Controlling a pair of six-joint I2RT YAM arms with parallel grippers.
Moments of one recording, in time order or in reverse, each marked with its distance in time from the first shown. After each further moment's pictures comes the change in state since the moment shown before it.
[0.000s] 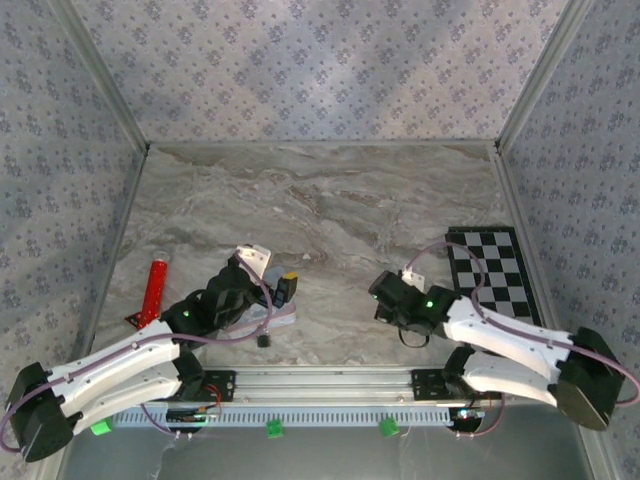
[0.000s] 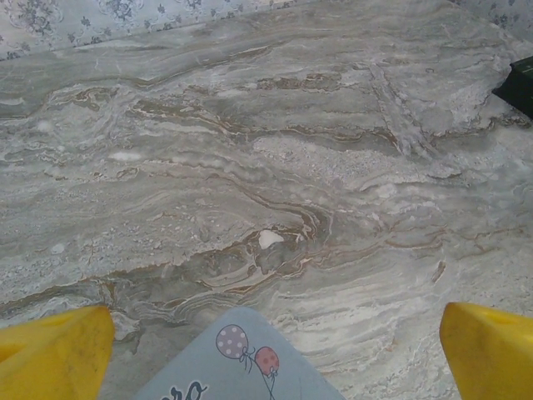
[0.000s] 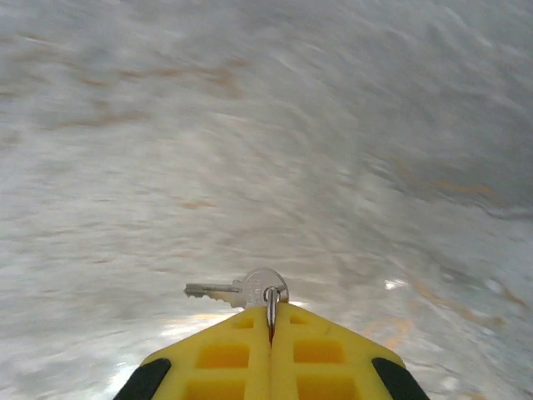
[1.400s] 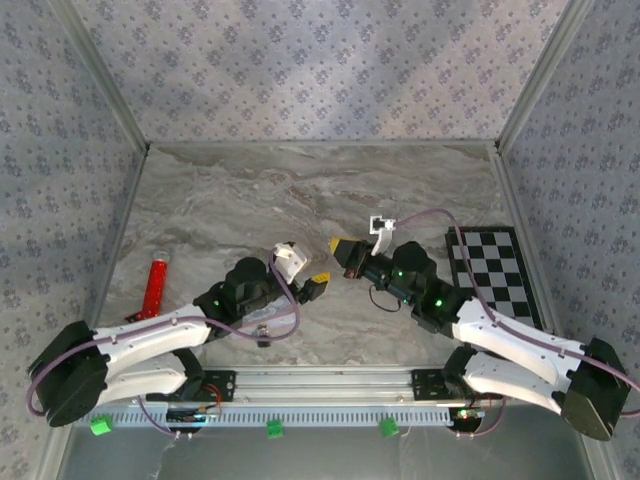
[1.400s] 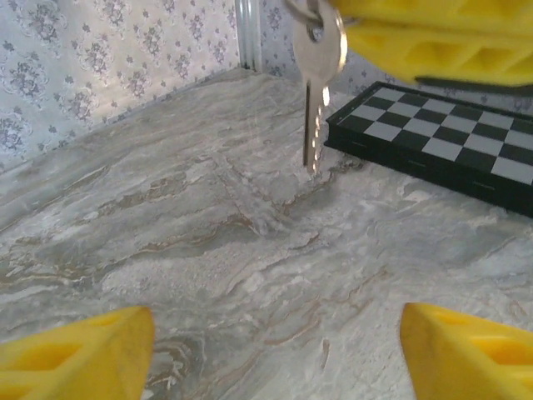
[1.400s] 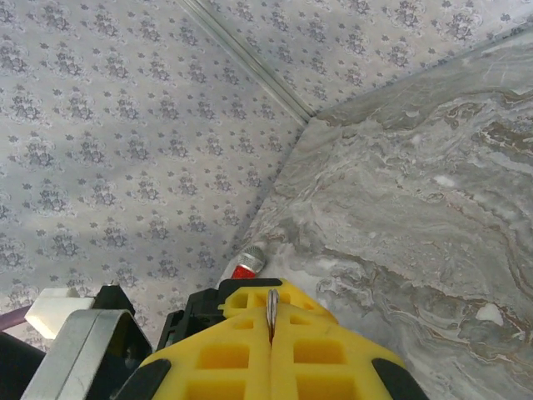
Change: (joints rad) left arm -0.019 0.311 0.008 0.537 0.335 0.263; right arm -0.035 -0.018 0.029 0.957 -0.237 -0.365
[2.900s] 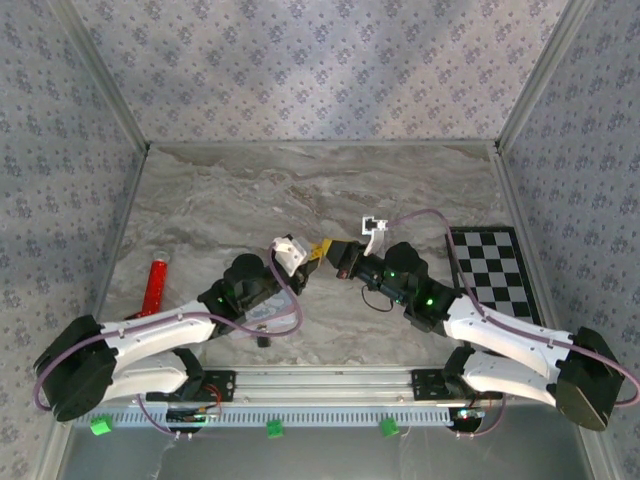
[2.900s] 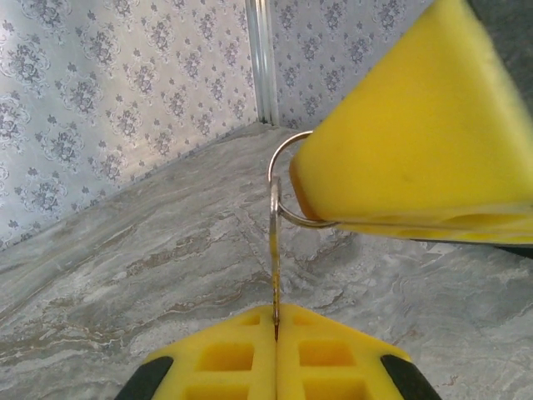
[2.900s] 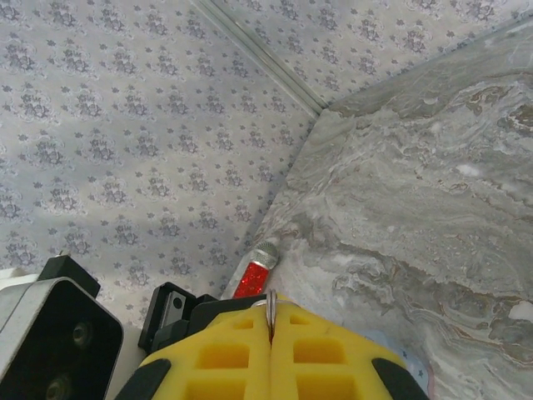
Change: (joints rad) left arm 0.020 0.029 0.014 0.137 -0.015 0.039; right arm 0.024 0.063 -0.001 0.077 0.016 0.035
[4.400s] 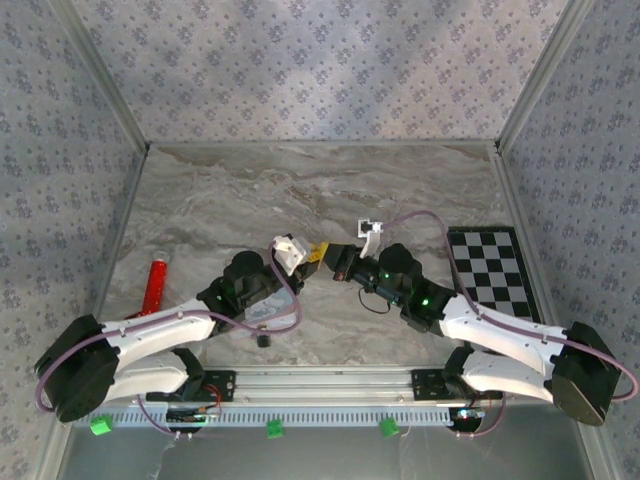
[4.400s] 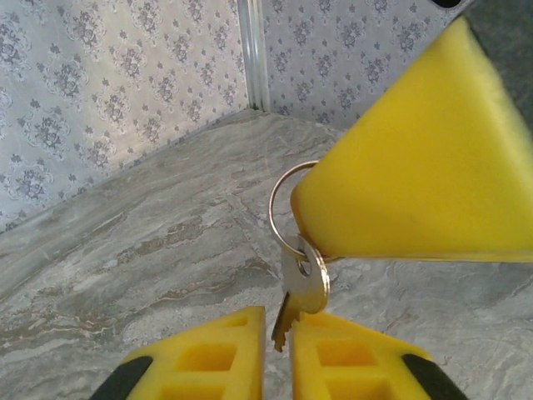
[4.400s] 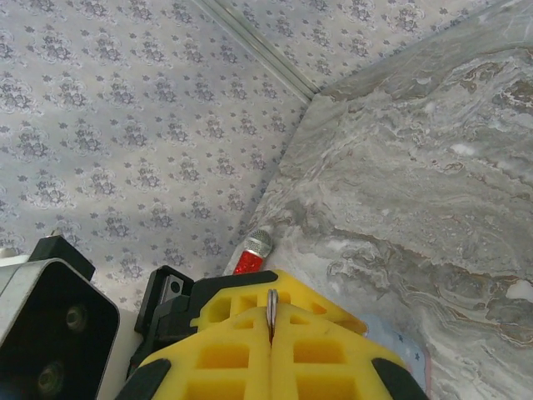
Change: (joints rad) left arm 0.029 0.014 0.000 -0.024 0.060 0.000; right arm 0.019 0.032 -0.003 -0.001 0.008 0.022
